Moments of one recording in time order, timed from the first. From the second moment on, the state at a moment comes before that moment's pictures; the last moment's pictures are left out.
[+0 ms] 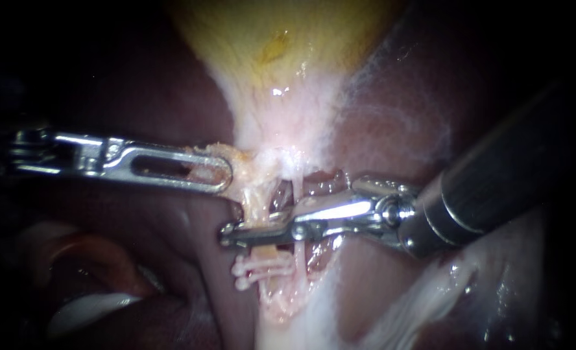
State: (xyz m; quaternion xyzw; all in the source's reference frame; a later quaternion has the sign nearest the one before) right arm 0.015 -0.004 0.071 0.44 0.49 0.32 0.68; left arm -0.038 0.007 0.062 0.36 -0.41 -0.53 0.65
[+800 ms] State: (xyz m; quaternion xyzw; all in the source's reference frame) right arm 0.012 -0.003 0.070 0.27 0.57 0.17 0.76; left arm -0.038 0.007 0.062 0.36 -0.41 -0.53 0.65
